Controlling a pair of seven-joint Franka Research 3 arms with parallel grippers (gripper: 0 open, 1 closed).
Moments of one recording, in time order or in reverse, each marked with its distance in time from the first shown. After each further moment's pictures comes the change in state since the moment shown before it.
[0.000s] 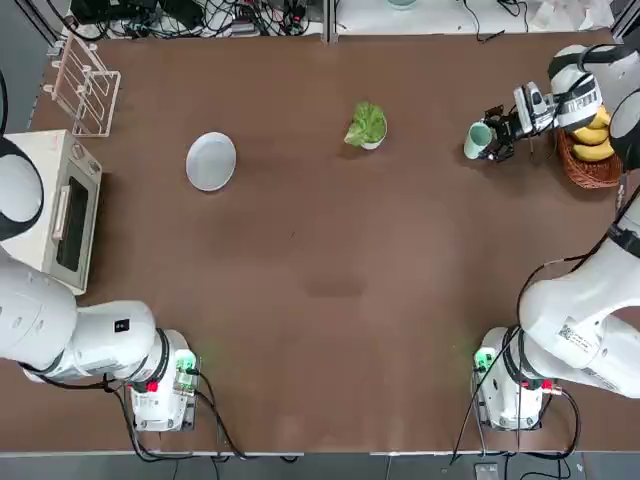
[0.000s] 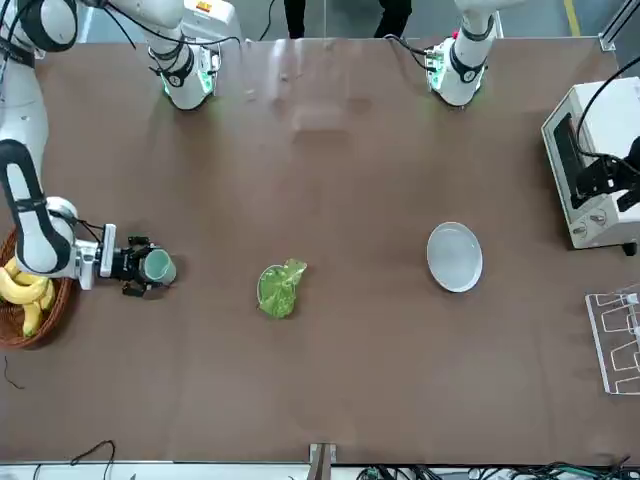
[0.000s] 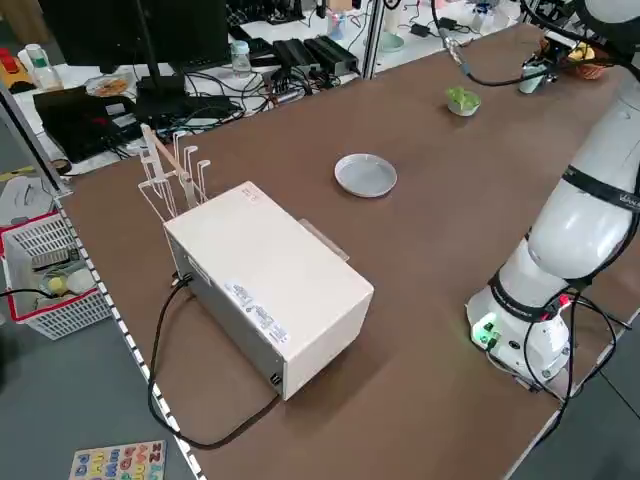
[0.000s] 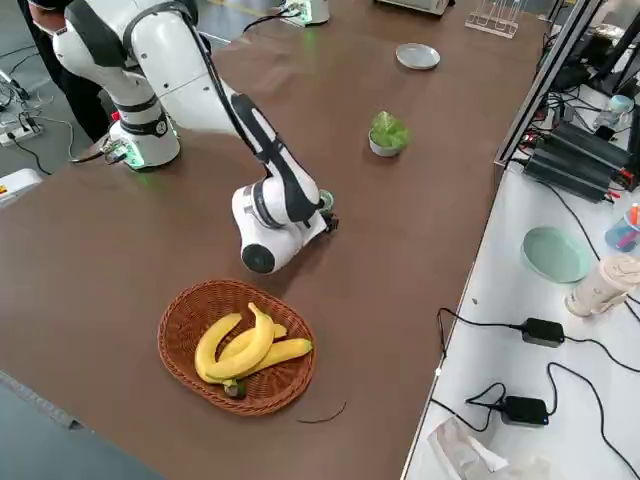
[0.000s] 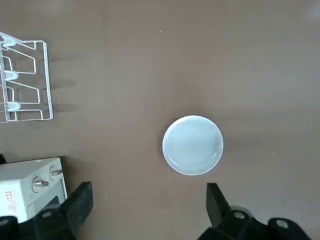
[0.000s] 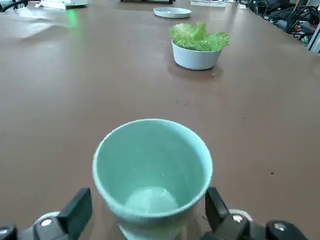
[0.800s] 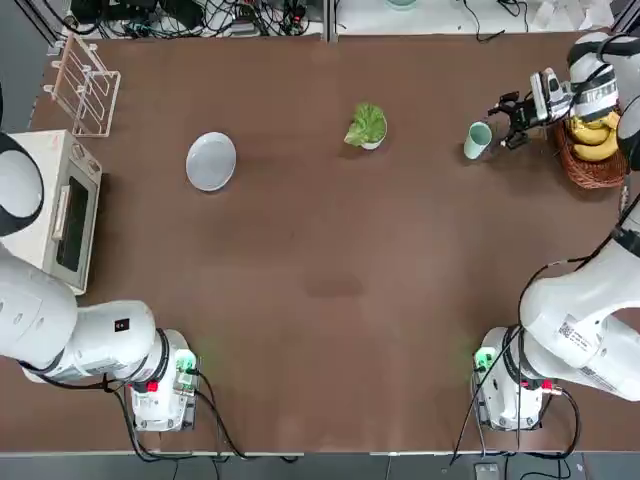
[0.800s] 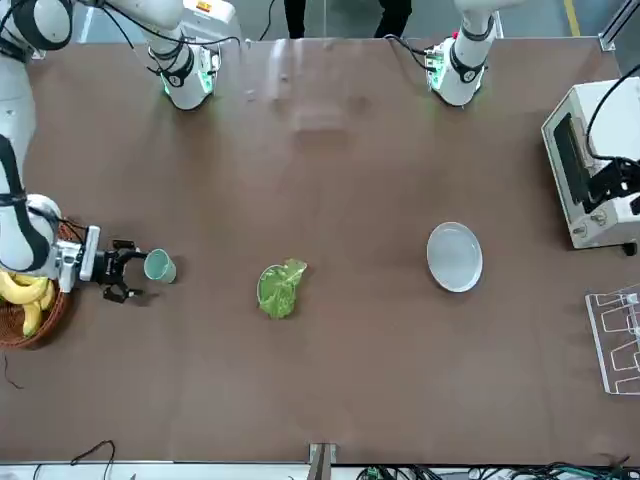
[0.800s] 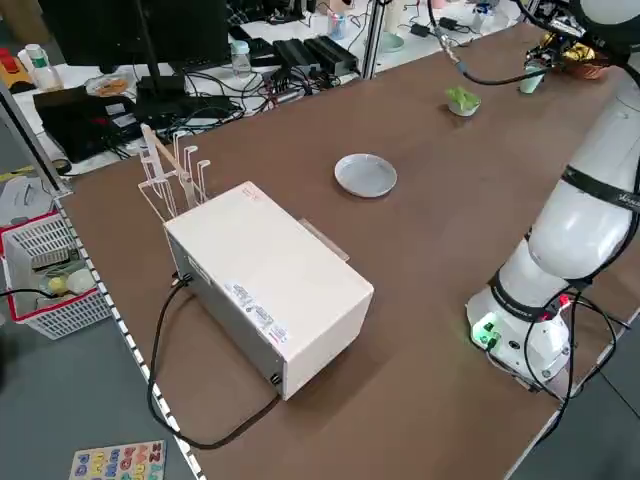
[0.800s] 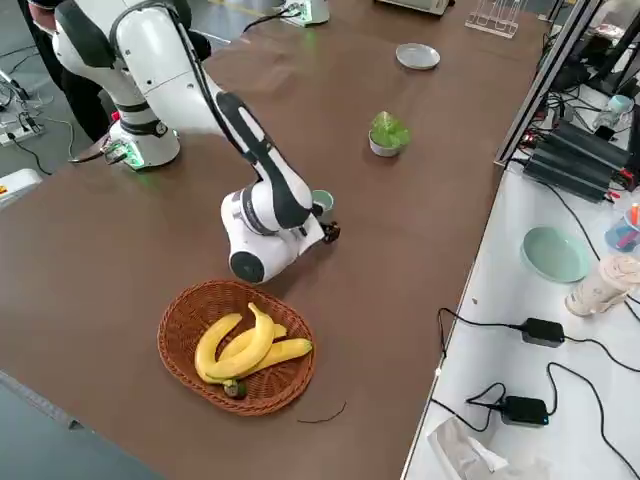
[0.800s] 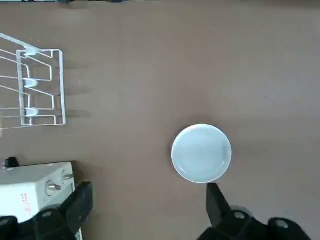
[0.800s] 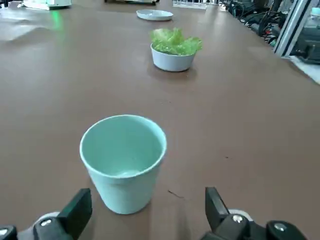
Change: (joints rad) left arm 0.006 0.010 0.010 0.038 0.036 0.012 0.000; right arm -0.046 -0.003 -0.001 0.096 0.001 -0.041 0.058
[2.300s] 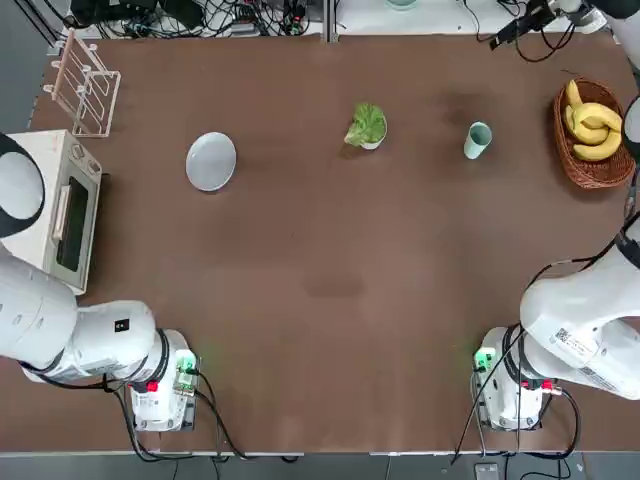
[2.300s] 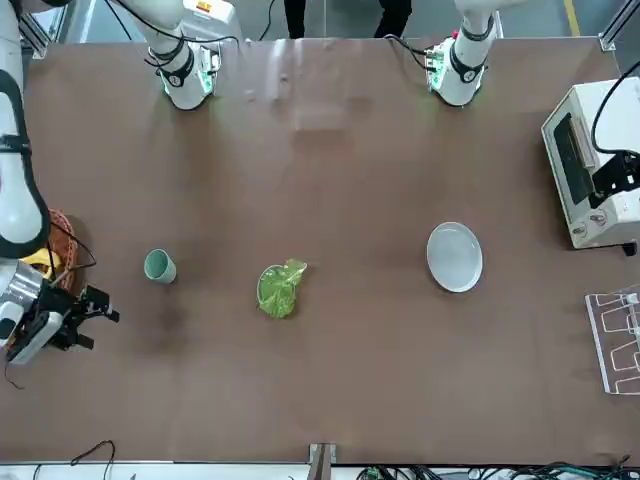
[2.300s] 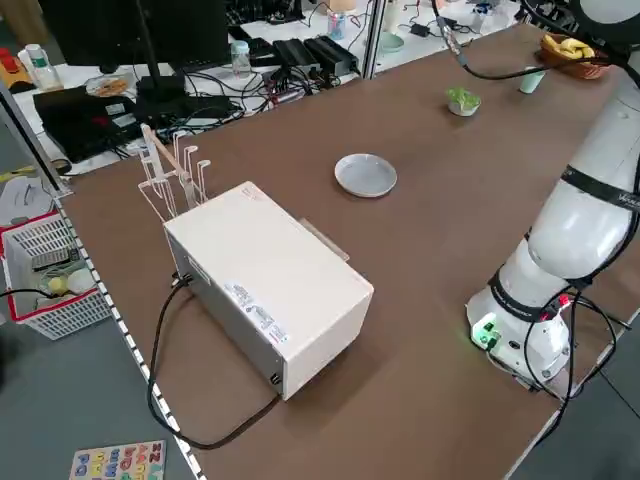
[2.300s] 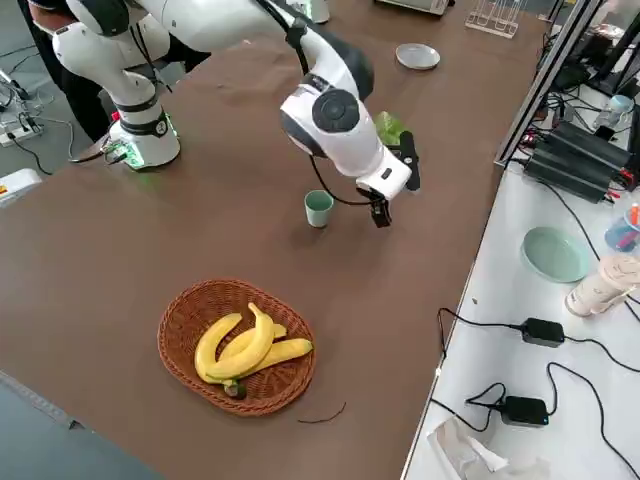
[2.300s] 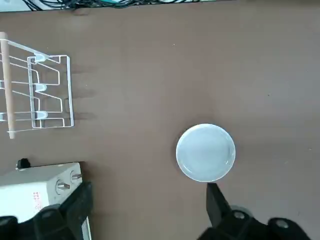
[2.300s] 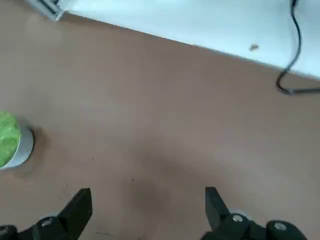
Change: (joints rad) left arm -0.007 -0.001 -0.015 0.037 0.019 -0.026 0.000; right arm 0.017 -0.160 0.316 0.166 -0.624 0.397 1.899
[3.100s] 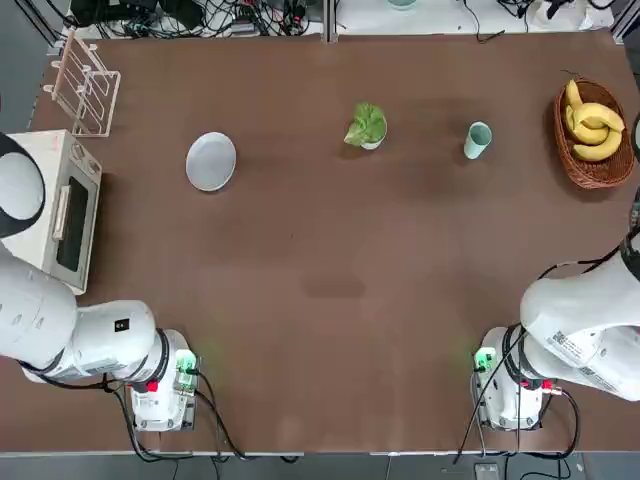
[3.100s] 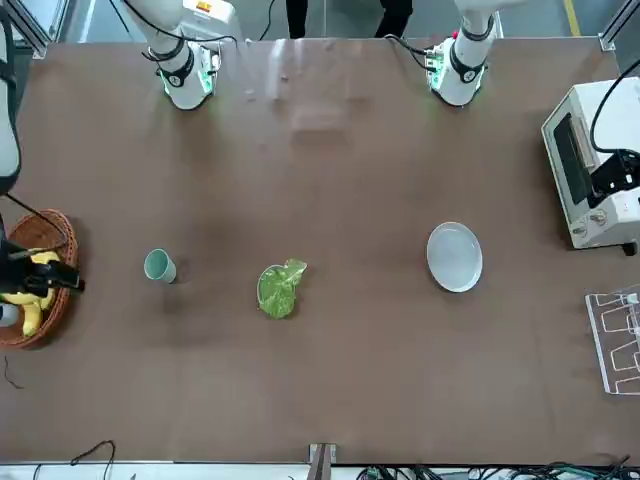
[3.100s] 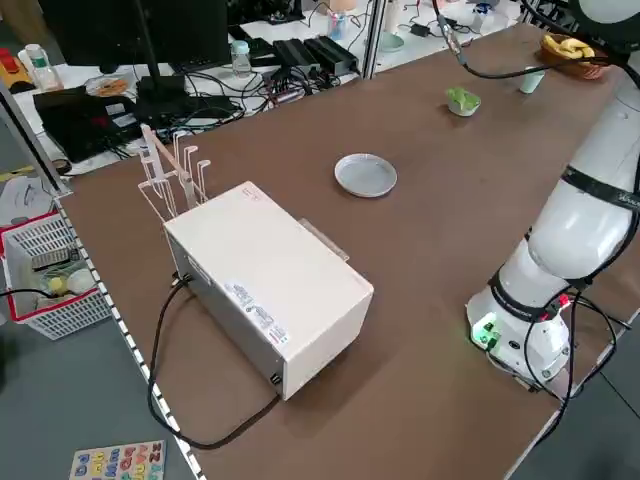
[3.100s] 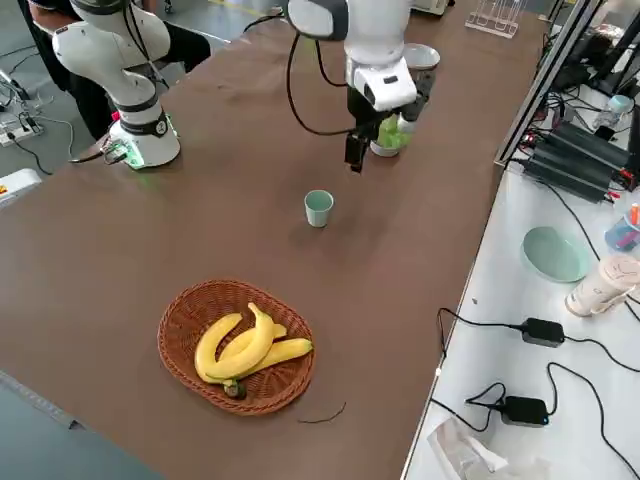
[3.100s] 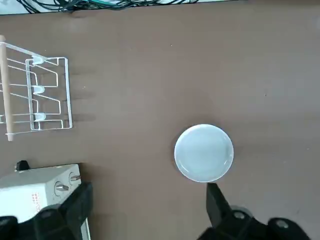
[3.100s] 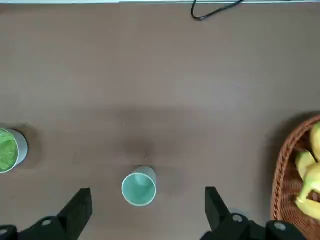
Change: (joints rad) left arm 0.004 0.001 -0.013 0.001 0.000 -0.004 0.000; right arm -0.020 -0.167 0.095 0.192 -0.348 -0.488 0.588
